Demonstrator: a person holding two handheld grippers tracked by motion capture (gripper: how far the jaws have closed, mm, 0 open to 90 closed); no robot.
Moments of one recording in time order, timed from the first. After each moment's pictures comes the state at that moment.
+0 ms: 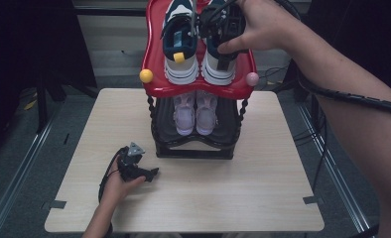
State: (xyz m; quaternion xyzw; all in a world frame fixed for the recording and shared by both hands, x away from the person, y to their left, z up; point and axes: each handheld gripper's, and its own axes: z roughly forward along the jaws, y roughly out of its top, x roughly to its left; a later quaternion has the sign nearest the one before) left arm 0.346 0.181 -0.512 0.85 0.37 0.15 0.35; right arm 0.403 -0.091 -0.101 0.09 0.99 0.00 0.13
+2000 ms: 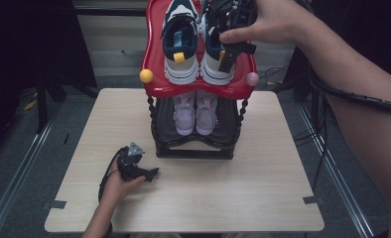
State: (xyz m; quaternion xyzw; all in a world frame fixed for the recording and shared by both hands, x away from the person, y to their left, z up) left arm 0.346 0.181 -0.512 0.85 0.37 0.15 0.35; right arm 0.395 -0.108 -0.086 0.14 0.98 0.05 0.13
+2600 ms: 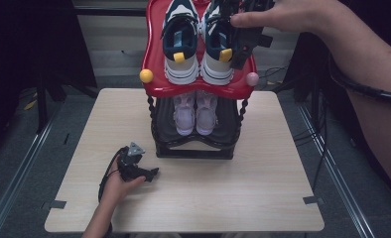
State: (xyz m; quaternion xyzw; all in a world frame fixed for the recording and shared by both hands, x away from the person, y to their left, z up) left arm 0.346 0.181 -0.512 0.85 0.38 0.14 0.35; right arm 0.379 -0.122 -0.062 0.14 0.98 0.04 0.11
